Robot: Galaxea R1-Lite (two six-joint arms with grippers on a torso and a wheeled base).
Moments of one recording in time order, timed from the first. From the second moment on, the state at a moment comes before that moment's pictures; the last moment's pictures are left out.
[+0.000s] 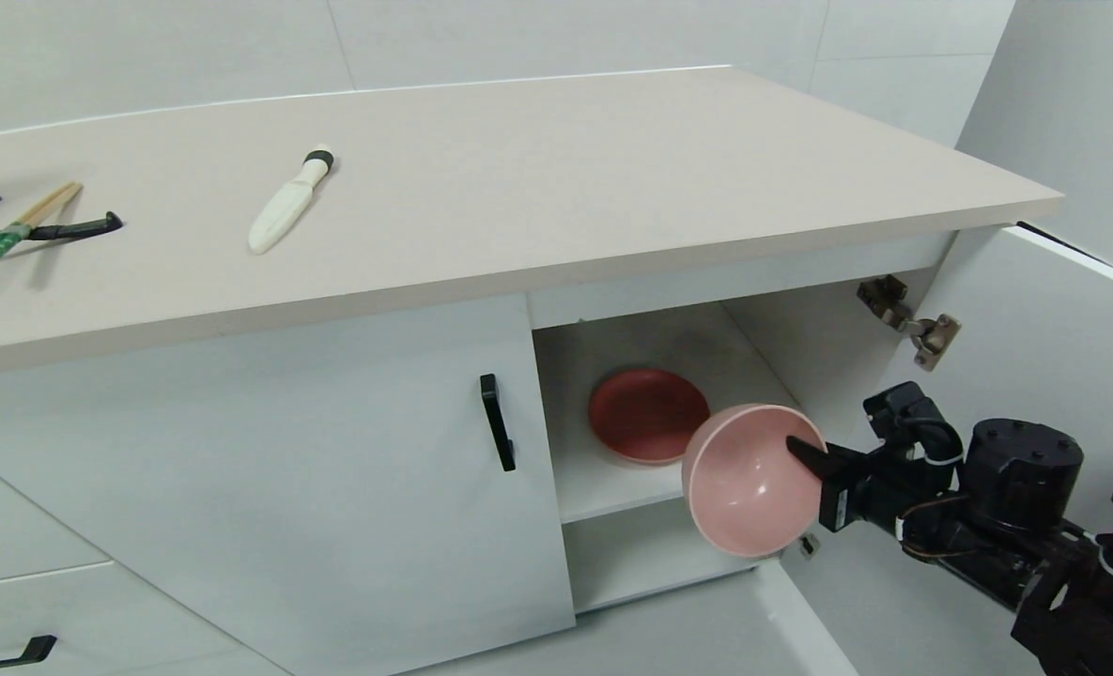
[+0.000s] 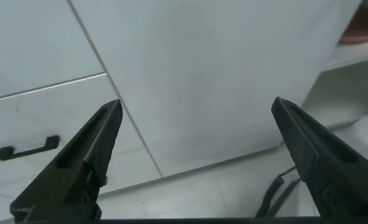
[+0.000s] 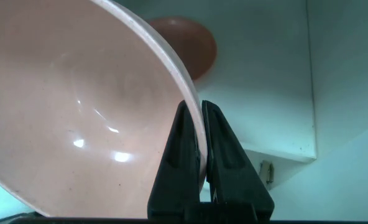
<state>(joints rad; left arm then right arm) 0.09 0.09 0.00 -0.05 -0.08 0.09 0.33 2.03 -0.34 -1.57 0.14 -0.06</state>
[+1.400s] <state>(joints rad) 0.01 0.00 0.00 0.00 0.03 -0.02 0.33 2.27 -0.86 -1.45 0.15 0.01</state>
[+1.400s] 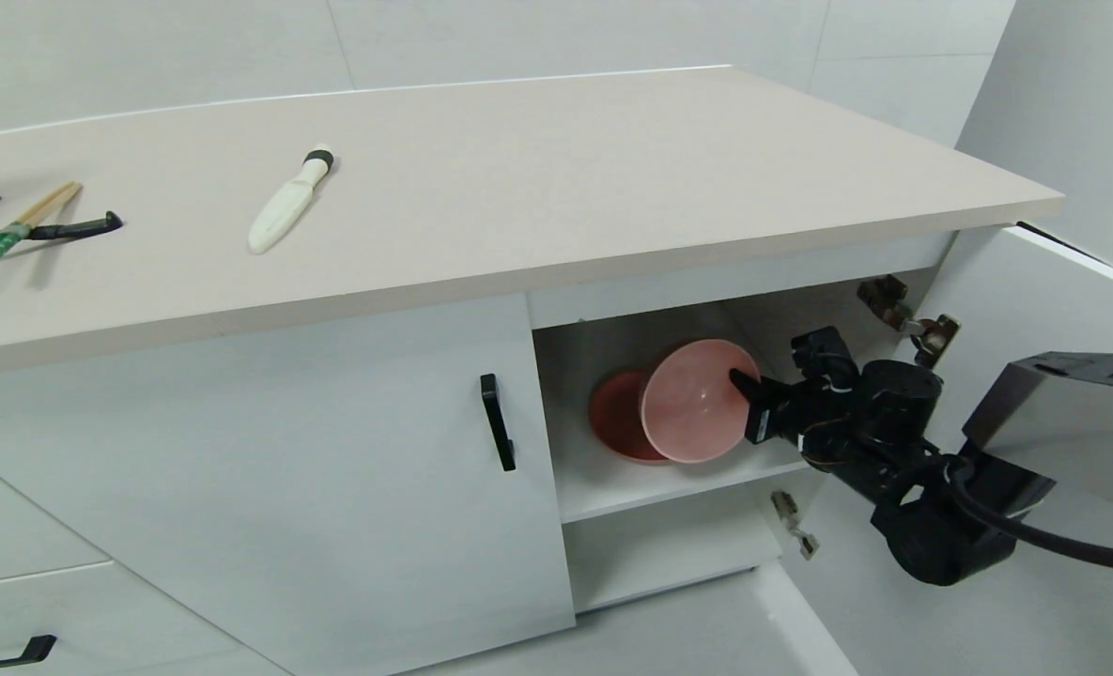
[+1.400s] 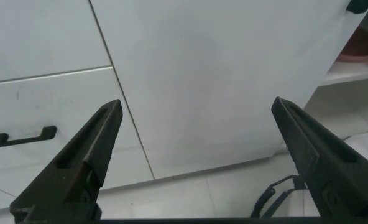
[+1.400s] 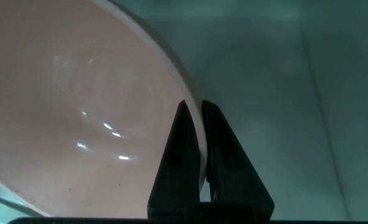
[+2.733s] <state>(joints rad) 0.01 0.00 0.00 0.00 0.06 -0.05 0.36 2.36 -1.18 -1.12 0.15 0.01</state>
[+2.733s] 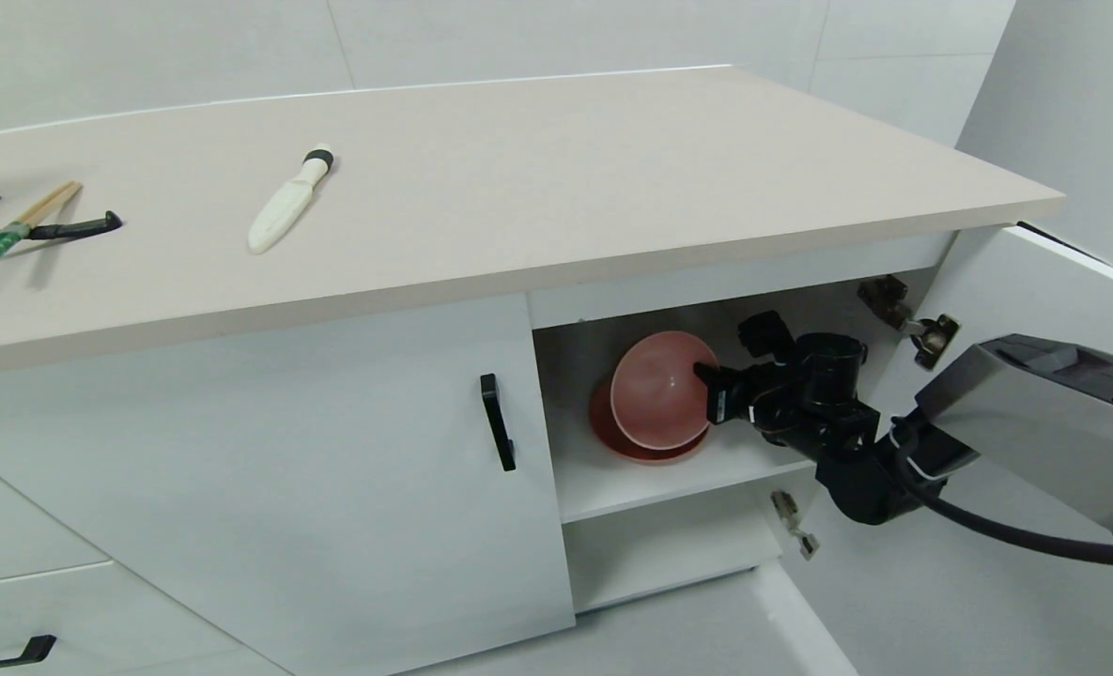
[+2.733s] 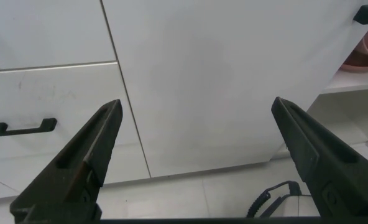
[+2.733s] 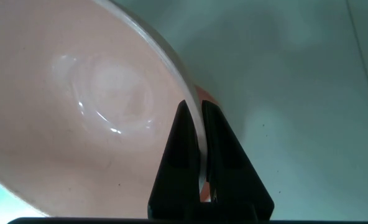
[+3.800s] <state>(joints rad) 0.01 0.00 0.00 0.00 0.06 -0.05 0.38 2.39 -1.18 -1.14 0.12 0.00</state>
